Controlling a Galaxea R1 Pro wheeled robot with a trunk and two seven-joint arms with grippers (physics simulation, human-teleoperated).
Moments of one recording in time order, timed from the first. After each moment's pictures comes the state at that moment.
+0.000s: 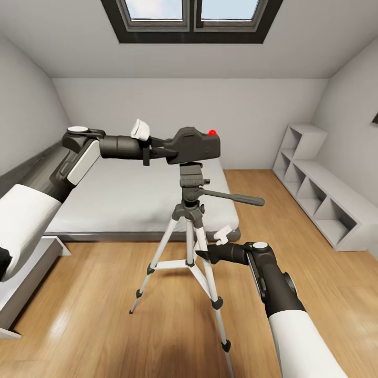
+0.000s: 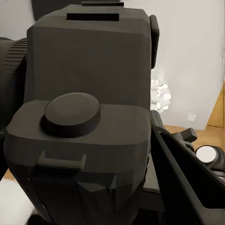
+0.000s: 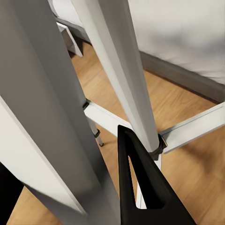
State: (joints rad) left arm -1.48 0.27 -0.58 -0.97 0.56 0.49 -1.11; right arm -0.69 0.13 -0.08 -1.11 0.42 0.51 0.92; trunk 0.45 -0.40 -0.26
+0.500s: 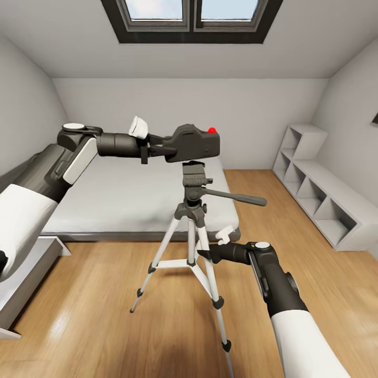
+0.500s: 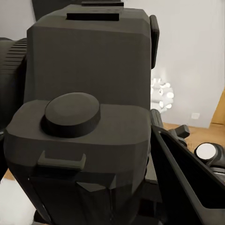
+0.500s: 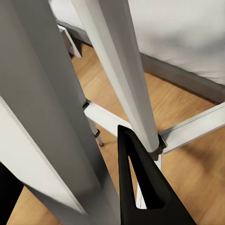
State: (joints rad) left arm -1.48 0.29 -0.57 -1.02 0.56 0.51 -1.09; right arm -0.69 0.11 -0.07 -1.12 0.39 0.51 0.92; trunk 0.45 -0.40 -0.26
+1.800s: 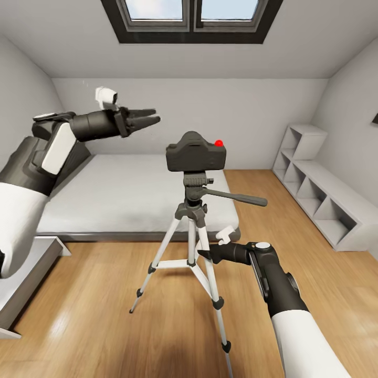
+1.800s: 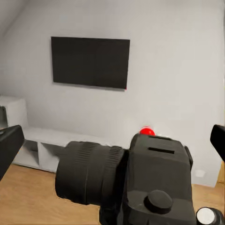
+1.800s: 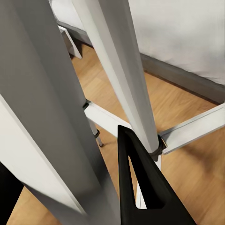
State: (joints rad) left arm -1.48 0.29 -0.37 -1.01 0.67 0.51 -1.08; right arm -0.69 0.11 -0.07 -1.11 0.39 0.51 0.92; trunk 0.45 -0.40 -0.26
